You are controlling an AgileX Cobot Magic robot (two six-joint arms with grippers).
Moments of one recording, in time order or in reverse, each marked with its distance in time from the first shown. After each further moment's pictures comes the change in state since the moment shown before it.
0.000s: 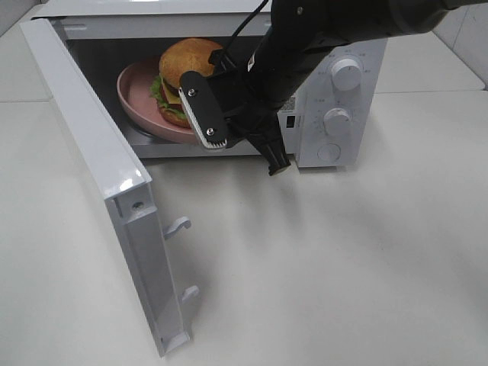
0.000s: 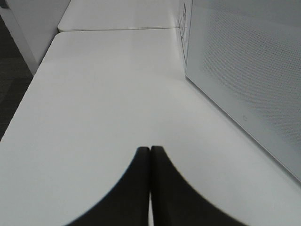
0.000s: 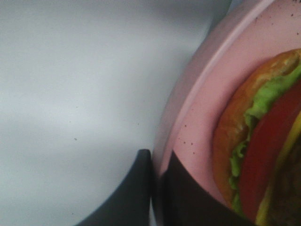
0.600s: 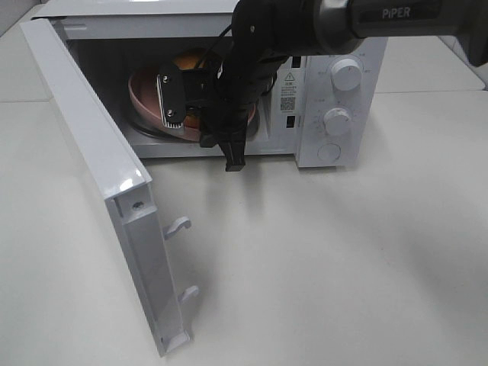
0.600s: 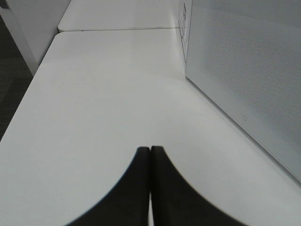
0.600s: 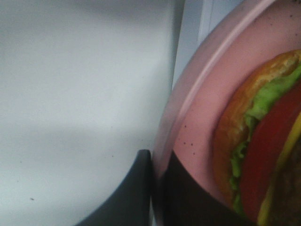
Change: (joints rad) left arm 0.000 0.000 0.000 0.000 0.000 0.000; right arm 0.000 0.246 -0.300 -0.045 0.069 0.321
